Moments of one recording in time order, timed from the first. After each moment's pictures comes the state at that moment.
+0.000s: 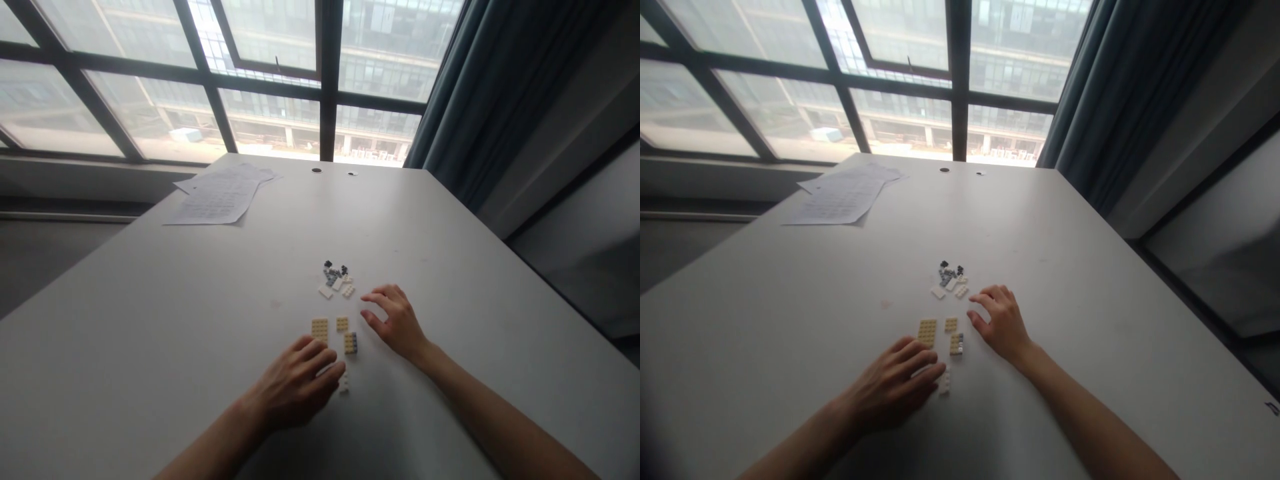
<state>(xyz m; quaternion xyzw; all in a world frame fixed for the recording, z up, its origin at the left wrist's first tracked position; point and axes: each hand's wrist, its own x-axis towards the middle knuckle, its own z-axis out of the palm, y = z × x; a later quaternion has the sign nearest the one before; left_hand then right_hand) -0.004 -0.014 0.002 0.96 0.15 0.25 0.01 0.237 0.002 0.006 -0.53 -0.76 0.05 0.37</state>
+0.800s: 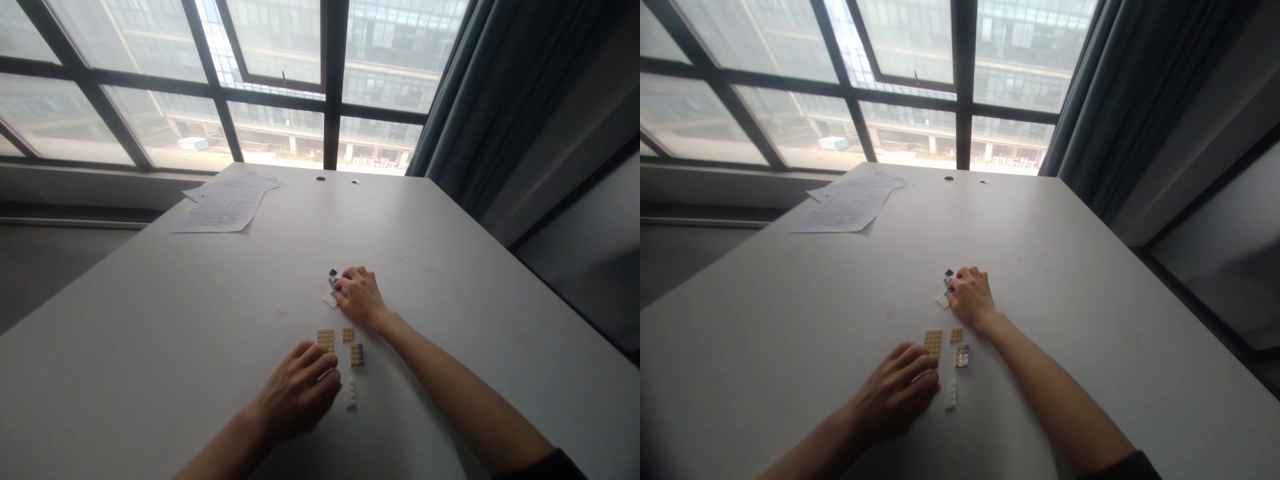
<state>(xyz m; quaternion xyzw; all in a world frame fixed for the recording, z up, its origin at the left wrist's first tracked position) -0.009 -0.008 -0.007 0.94 0.18 0.29 0.02 0.185 0.084 0.005 -0.58 -0.80 0.01 0.17</state>
